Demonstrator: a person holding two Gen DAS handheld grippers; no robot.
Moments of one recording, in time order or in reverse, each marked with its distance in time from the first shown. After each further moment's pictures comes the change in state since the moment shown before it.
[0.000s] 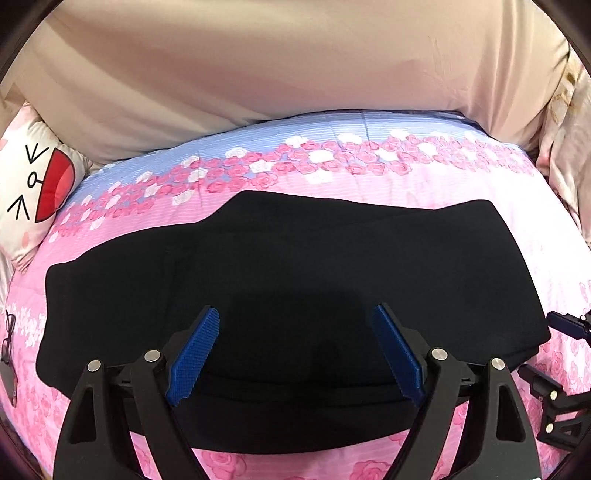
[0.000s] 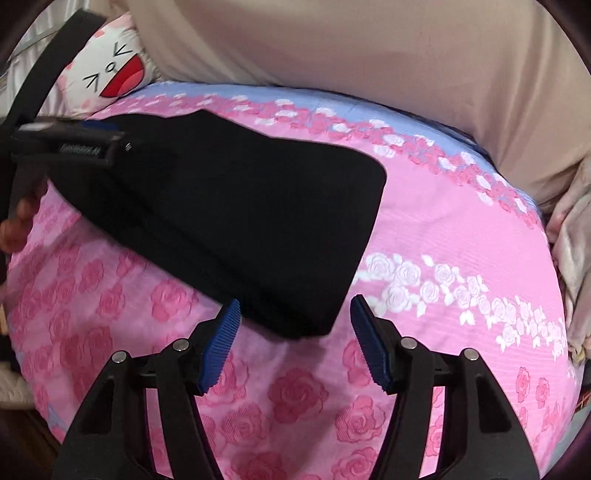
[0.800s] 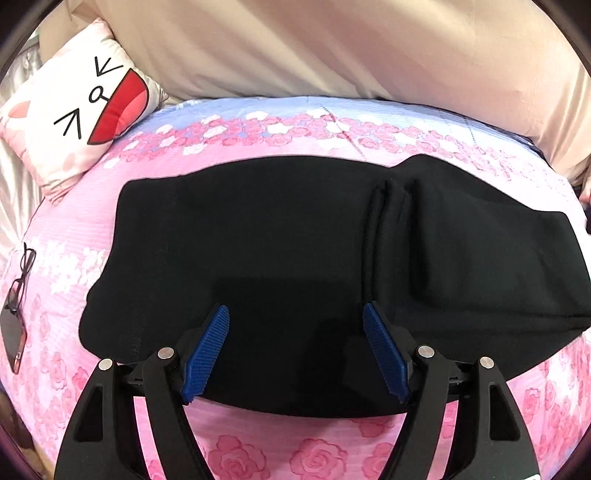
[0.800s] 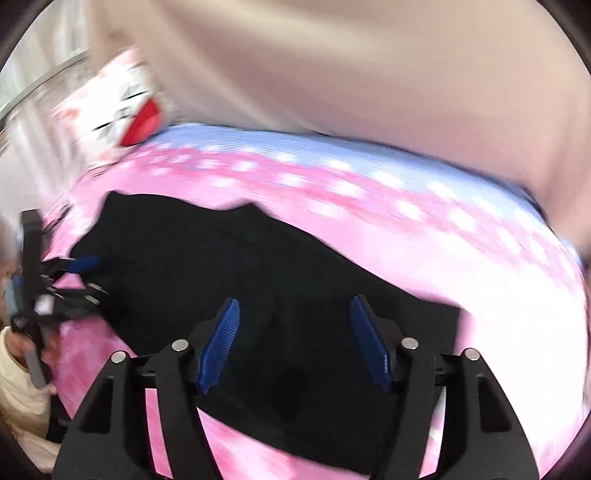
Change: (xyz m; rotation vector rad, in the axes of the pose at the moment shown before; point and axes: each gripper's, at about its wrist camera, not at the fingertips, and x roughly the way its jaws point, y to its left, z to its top) left arm 0.002 0.168 -0.056 -0.180 0.044 0.067; right arm 0.012 0.023 0.141 0.119 0.003 0.111
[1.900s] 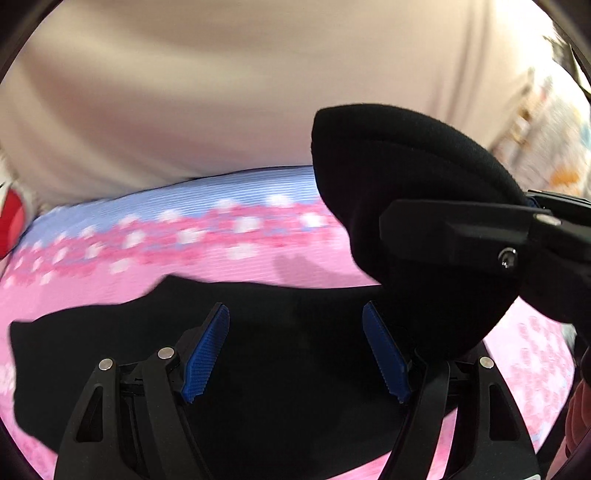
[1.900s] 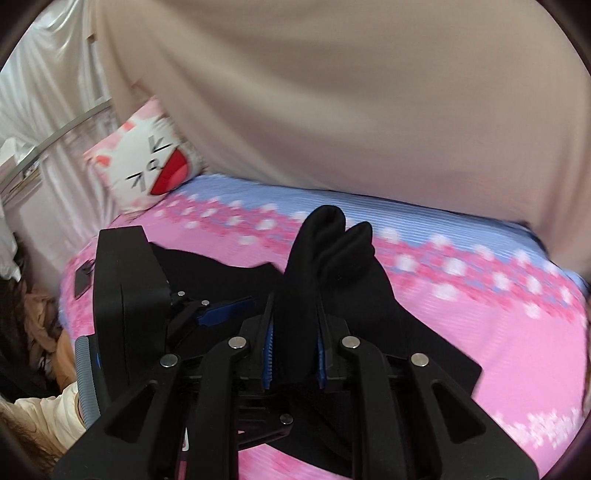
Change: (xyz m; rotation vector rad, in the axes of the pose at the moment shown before) left arm -0.042 -0.201 0.079 0.173 -0.150 -0.286; right arm -0.047 0.010 0.060 -0.040 -0.130 0.180
